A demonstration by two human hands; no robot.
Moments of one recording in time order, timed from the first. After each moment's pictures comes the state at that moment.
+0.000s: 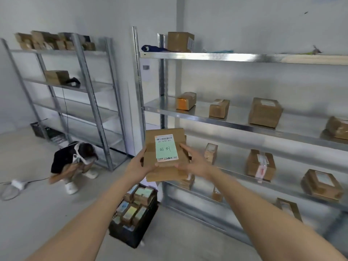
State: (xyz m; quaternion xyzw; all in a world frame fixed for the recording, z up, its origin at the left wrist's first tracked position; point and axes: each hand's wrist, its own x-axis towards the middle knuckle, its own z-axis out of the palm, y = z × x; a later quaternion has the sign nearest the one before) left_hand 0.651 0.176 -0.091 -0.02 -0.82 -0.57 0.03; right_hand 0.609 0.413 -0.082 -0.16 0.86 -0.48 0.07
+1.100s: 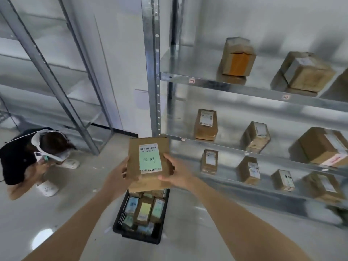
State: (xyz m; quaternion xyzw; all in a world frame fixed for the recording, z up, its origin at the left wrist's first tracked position) left_hand 0.211 -0.165 -0.310 0.01 -0.85 -0.50 -0.17; right_hand 0.218 0.079 -0.308 0.02 0.88 -0.44 0.18
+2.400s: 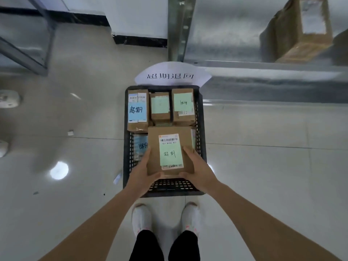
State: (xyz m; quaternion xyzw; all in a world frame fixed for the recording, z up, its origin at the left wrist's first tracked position) left_hand 0.109 -0.258 -0.938 -0.02 -0.85 -0.35 -0.40; right_hand 0.181 -0.047 -0.937 0.21 0.82 -0.44 0.29
